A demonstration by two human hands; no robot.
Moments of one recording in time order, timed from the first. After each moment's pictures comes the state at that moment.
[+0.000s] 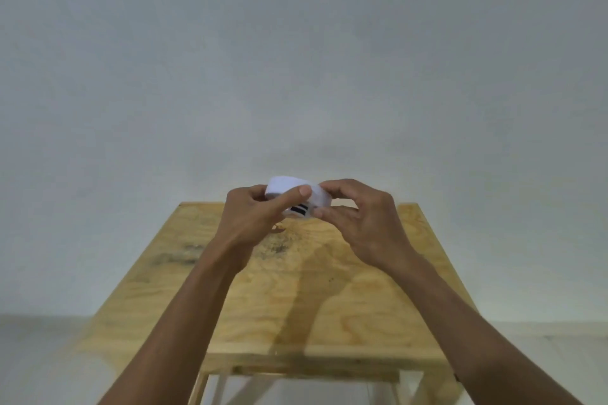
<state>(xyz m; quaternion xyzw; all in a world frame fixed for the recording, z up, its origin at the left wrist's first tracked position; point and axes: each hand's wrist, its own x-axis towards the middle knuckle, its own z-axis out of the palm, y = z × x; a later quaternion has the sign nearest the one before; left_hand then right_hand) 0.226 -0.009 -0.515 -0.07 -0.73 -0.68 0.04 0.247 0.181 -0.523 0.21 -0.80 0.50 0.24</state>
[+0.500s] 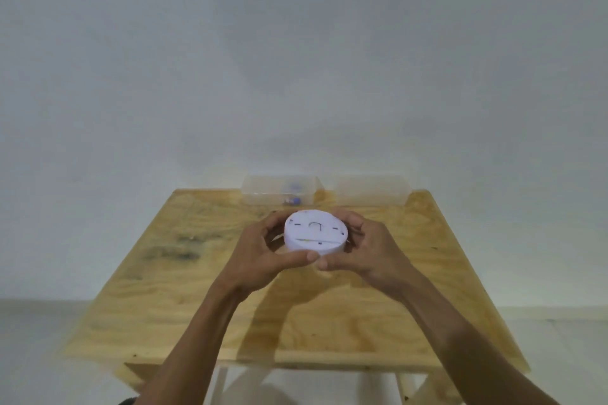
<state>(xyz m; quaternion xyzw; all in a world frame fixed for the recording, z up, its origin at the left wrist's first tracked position) 0.199 -0.022 -0.603 -0.16 -0.76 -0.62 -0.02 0.218 0.195 -0.598 0.11 -0.73 0.67 -0.03</state>
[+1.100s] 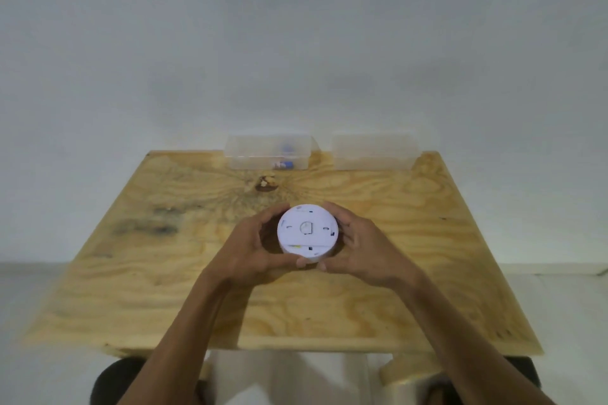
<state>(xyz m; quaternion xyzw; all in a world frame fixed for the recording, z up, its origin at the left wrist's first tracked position) 0.164 -0.028 -0.675 -0.15 -0.81 -0.56 -0.09 0.187 0.203 -0.673 0.10 -0.82 0.56 -0.09</state>
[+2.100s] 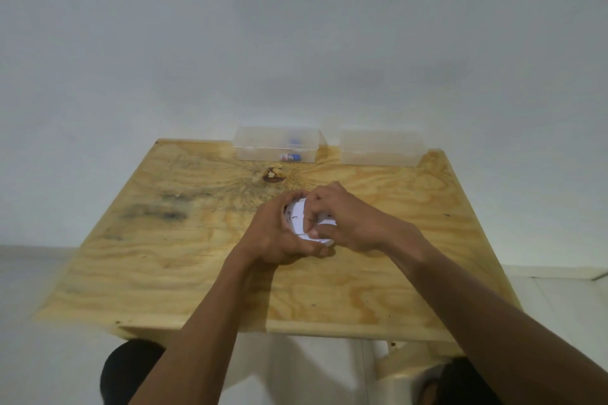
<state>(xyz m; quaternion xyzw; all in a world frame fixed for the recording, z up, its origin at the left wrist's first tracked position) 0.160 -0.007 -0.667 -0.15 -0.86 -0.49 -0.04 0.151 0.180 -0.631 0.29 -0.92 0.25 -0.10</state>
